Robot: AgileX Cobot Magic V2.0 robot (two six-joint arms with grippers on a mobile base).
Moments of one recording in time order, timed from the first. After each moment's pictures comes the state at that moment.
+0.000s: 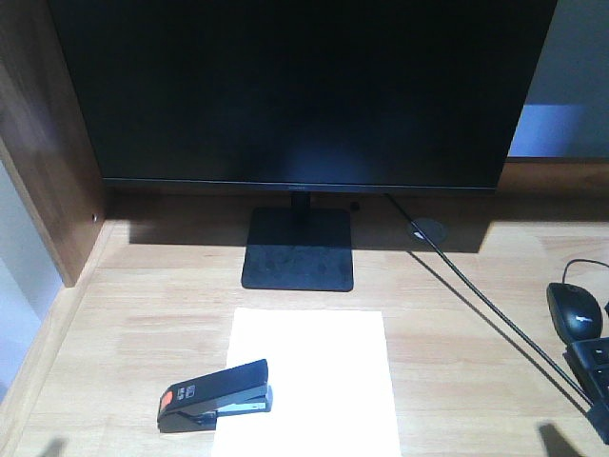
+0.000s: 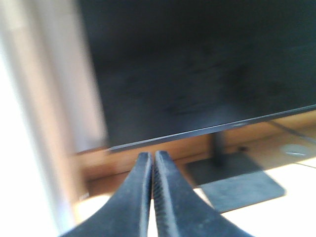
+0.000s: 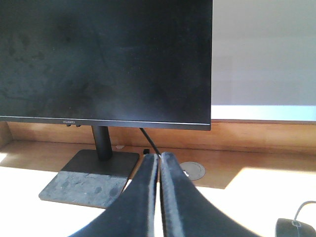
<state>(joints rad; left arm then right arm) -0.21 0.25 -0.25 -0.15 0.09 0.24 0.13 0.34 -0.20 -1.75 -0.06 1.81</state>
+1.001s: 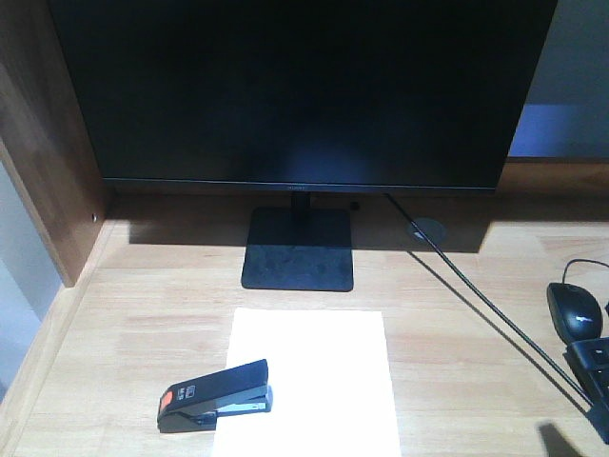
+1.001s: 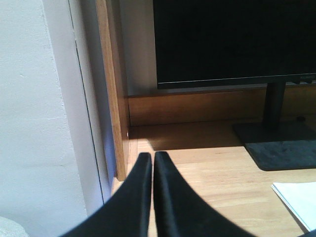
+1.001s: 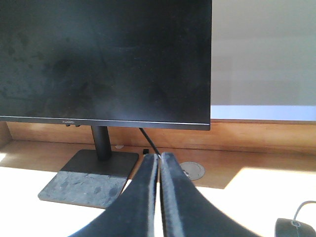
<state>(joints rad) -0.02 -0.01 0.02 -0.15 0.14 0.18 0.13 0.34 -0.20 -1.75 -0.06 1.81</state>
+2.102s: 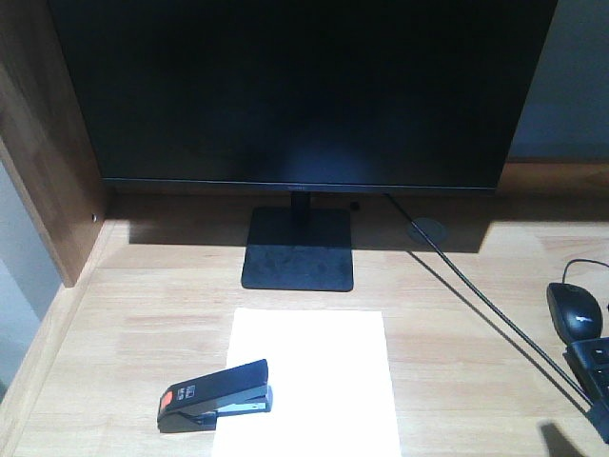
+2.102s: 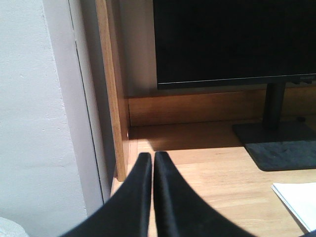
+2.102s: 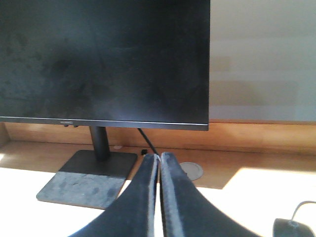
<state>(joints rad) -0.02 -0.01 0.02 -0.15 0.14 0.18 0.13 0.34 -0.20 -1.70 -0.05 1.73</state>
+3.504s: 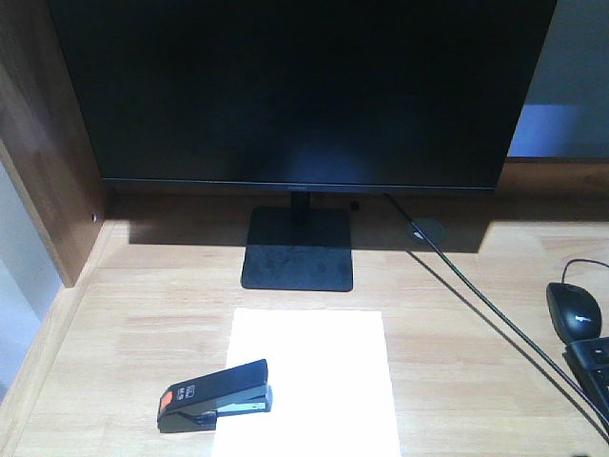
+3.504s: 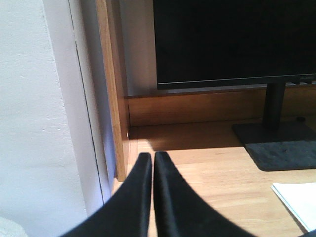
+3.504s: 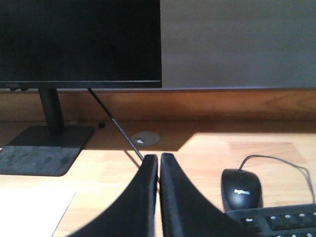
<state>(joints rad) -0.02 -0.01 0.02 -0.15 0.13 0.18 0.04 -0.01 0.03 -0.11 0.15 0.12</state>
